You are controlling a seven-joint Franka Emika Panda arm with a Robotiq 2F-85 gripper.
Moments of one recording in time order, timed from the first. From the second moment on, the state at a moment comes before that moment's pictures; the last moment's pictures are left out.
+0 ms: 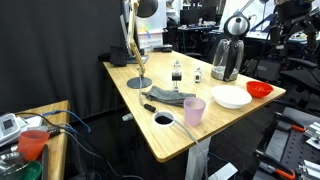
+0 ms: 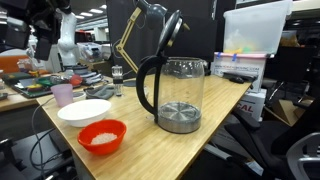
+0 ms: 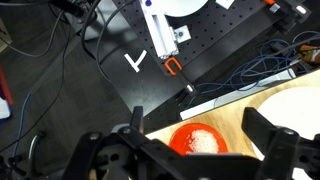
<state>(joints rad) -0.25 -0.57 -0.06 -2.67 -0.18 1.72 0.43</state>
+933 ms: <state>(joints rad) -0.27 -0.45 -0.15 -2.74 -0.04 2.03 0.43</state>
